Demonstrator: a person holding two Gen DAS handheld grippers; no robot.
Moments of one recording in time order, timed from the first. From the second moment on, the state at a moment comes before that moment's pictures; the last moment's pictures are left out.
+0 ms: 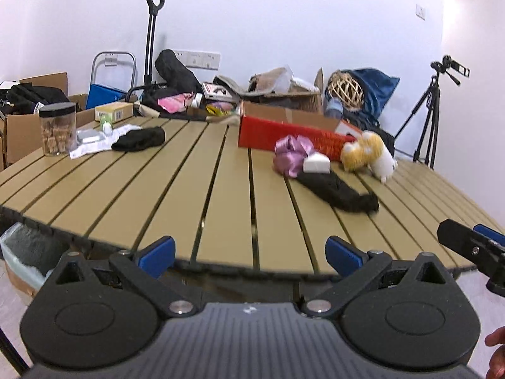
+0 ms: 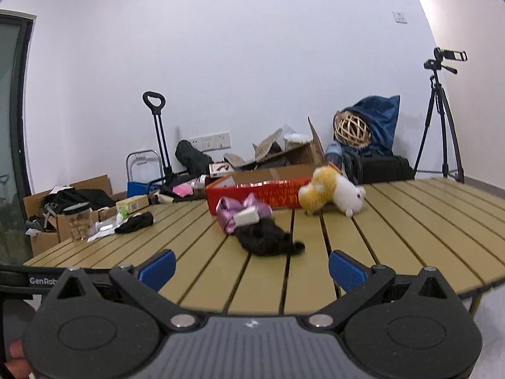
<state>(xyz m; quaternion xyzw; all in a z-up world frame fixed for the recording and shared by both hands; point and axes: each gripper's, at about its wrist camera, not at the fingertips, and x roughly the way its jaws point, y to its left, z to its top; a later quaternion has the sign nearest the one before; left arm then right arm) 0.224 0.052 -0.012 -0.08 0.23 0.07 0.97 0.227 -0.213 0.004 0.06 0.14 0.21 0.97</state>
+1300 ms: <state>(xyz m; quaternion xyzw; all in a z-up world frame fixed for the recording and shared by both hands) 0.345 0.154 -0.003 -0.13 0.25 0.15 0.95 0.412 -0.084 0.002 -0.01 0.21 0.17 0.96</state>
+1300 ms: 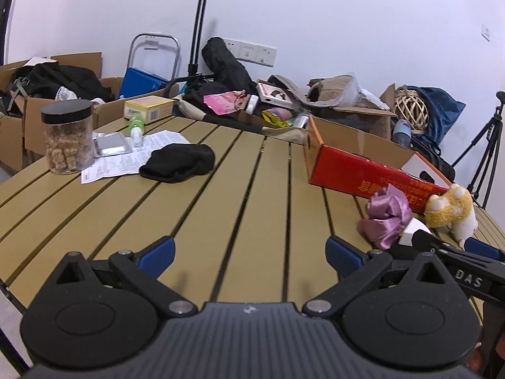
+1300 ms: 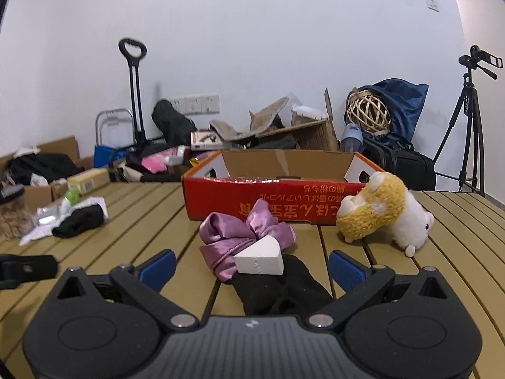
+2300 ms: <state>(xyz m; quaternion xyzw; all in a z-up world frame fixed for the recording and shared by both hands) 0.352 0.161 -0.006 -0.16 0.26 0.13 0.94 0.452 -0.080 -0.001 -0.02 0.27 0.14 0.95</state>
